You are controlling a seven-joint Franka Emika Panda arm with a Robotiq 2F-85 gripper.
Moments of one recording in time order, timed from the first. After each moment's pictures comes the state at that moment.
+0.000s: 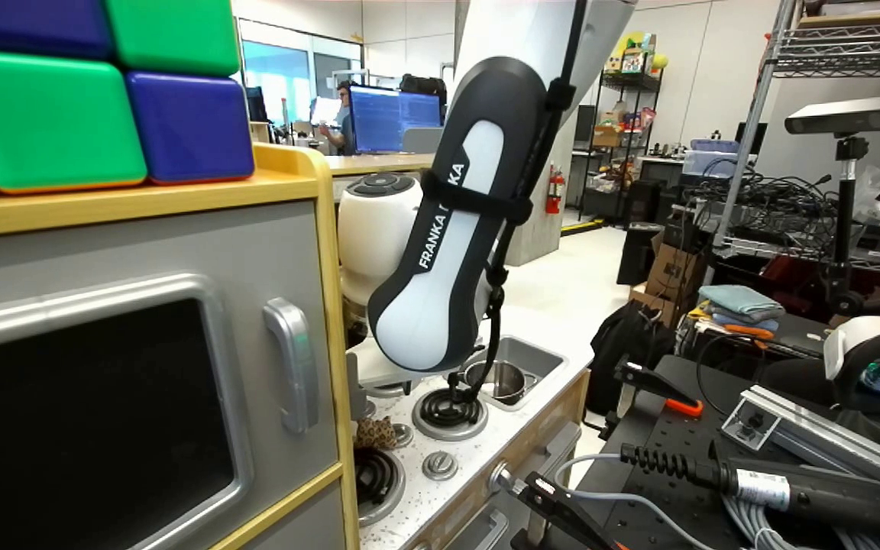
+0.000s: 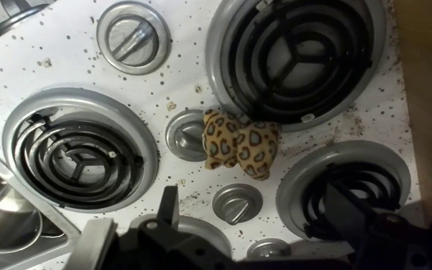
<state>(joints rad) 0.40 0.88 -0.23 -1.91 -0.19 2.99 0.89</state>
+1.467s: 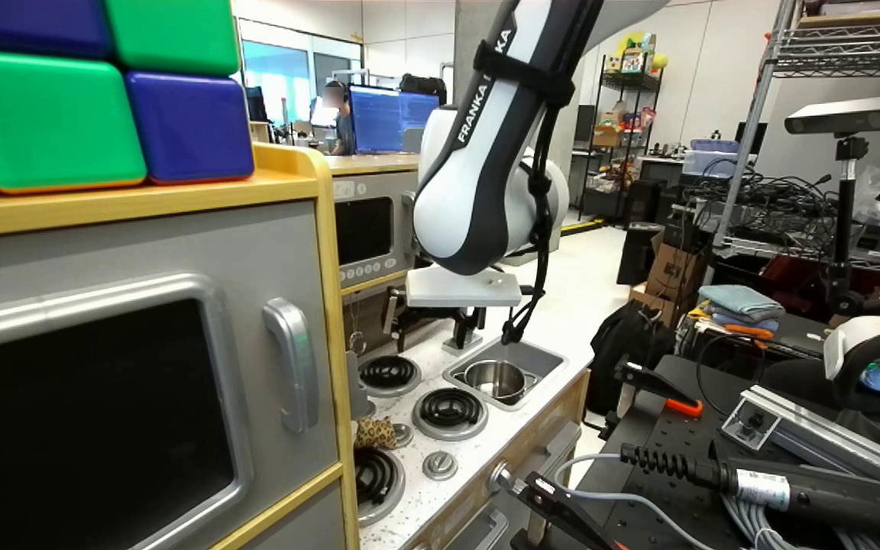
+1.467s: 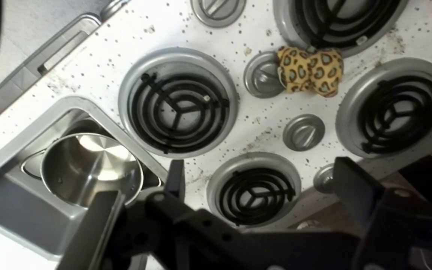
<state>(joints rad) 0.26 0.63 -0.19 -2.14 0.08 2.95 0.62</state>
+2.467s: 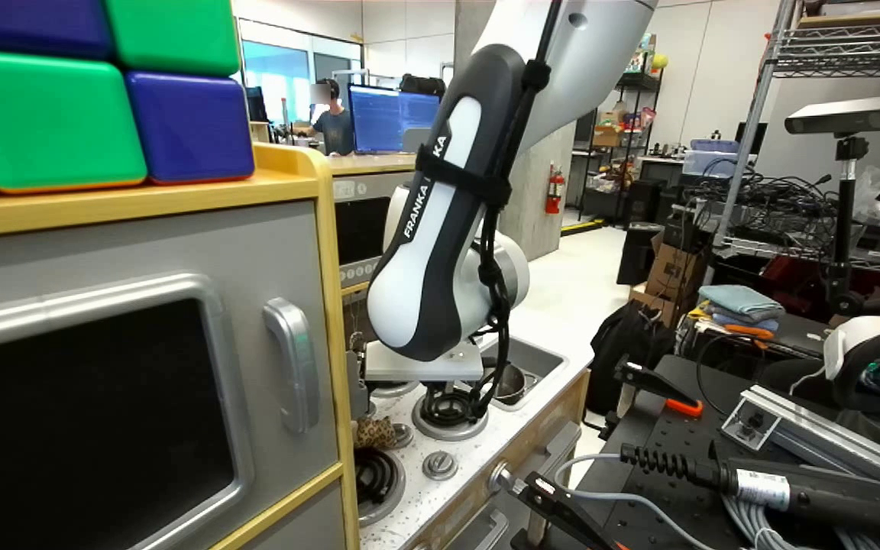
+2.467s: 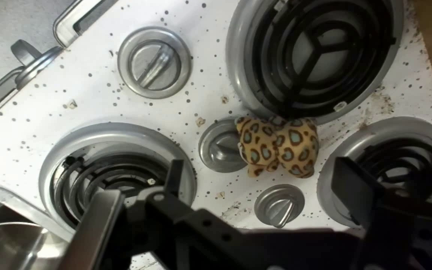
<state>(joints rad) 0.28 0.85 -0.11 -1.98 0.18 3.02 0.64</state>
